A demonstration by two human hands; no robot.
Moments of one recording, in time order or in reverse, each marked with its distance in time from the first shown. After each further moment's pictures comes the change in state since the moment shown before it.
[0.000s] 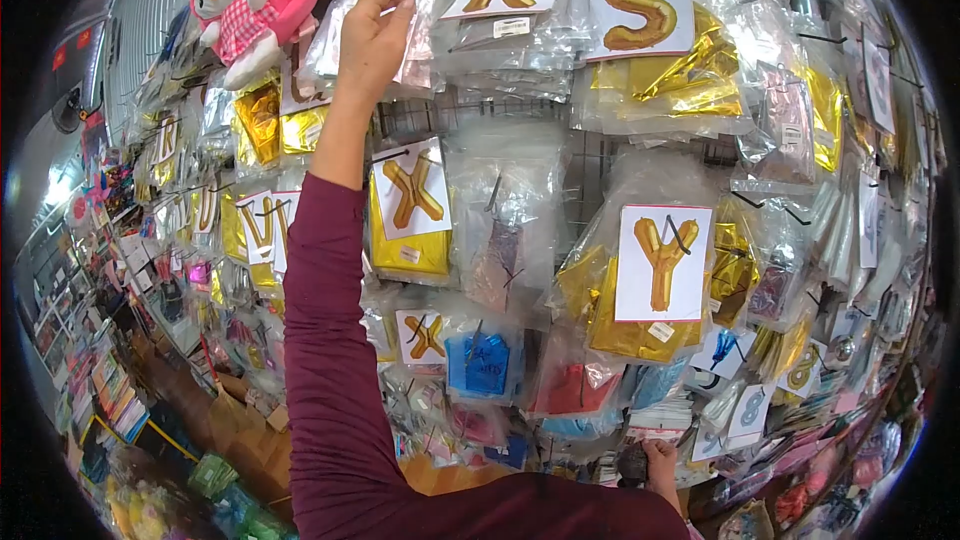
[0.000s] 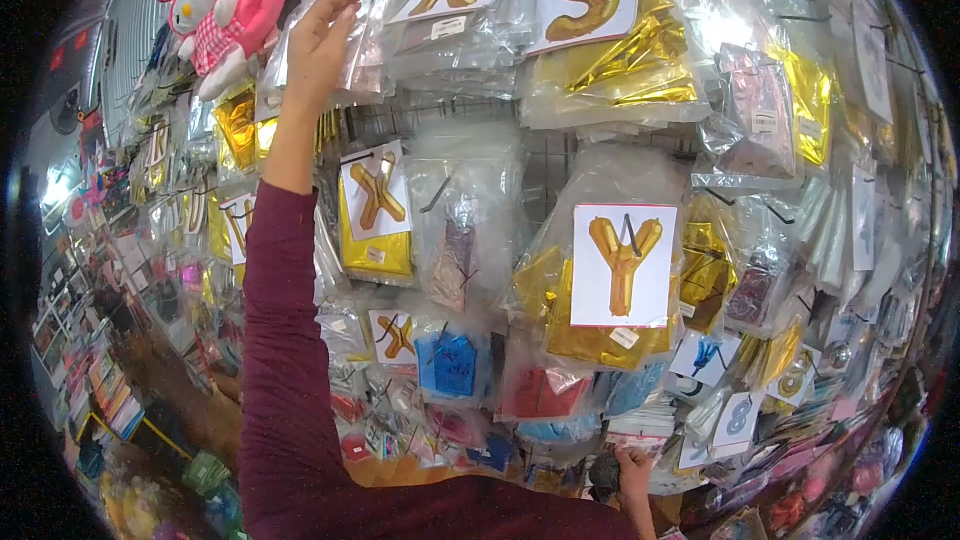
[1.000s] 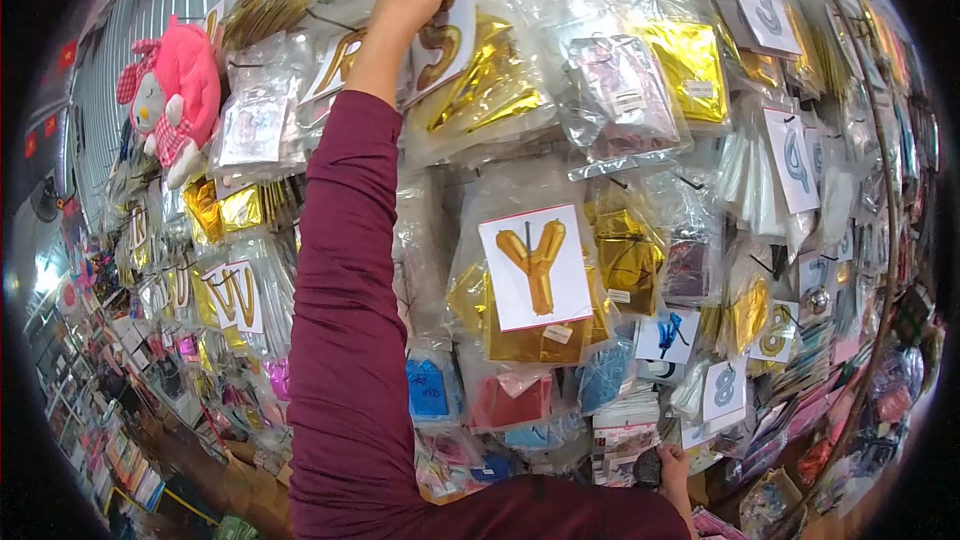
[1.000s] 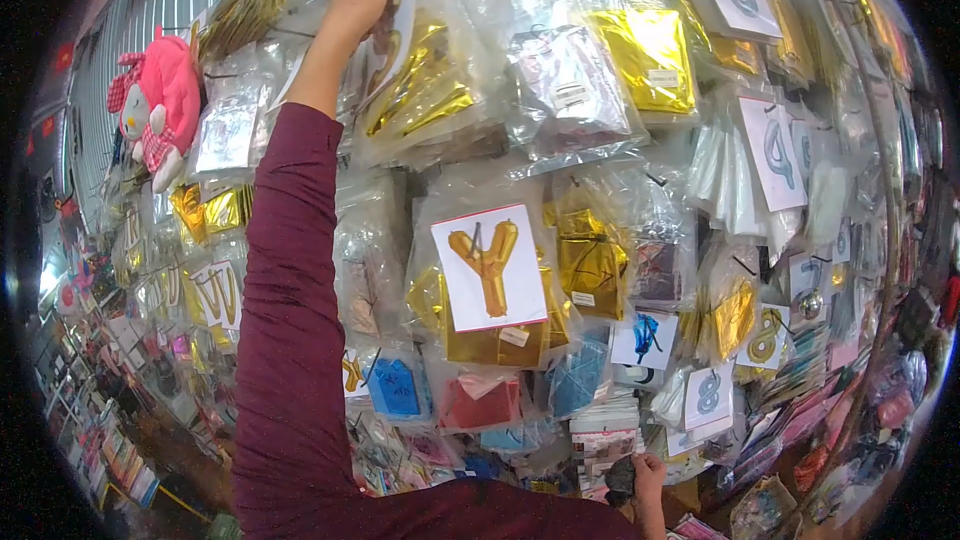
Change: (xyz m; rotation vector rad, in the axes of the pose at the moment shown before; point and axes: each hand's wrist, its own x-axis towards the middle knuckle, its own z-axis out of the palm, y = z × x) left_hand 0.109 0.066 0.192 0.434 -0.141 -0.341; right_hand 0.012 0.015 -0.114 0.073 0.240 -0.069
